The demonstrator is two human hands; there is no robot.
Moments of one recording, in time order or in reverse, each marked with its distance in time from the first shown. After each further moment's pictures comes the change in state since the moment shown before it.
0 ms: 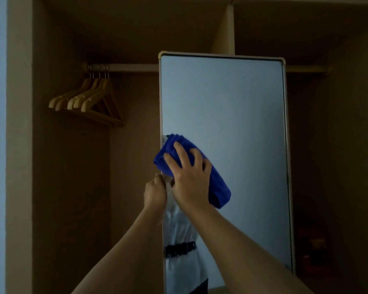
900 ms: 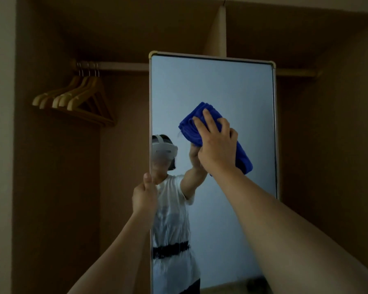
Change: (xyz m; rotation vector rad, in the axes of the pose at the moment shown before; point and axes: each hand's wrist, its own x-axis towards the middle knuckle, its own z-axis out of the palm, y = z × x) left_hand -0.003 -0.005 0.005 0.023 0.077 0.025; right_hand 0.062 0.090 -0.015 -0.076 0.018 0.052
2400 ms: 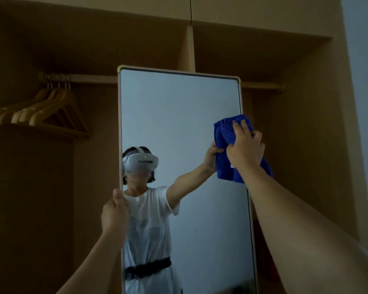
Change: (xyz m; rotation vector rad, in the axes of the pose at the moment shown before) left_hand 0.000 -0.005 0.003 0.069 0.088 0.071; right_hand 0.013 0.125 -0.032 -0.060 -0.135 0.472
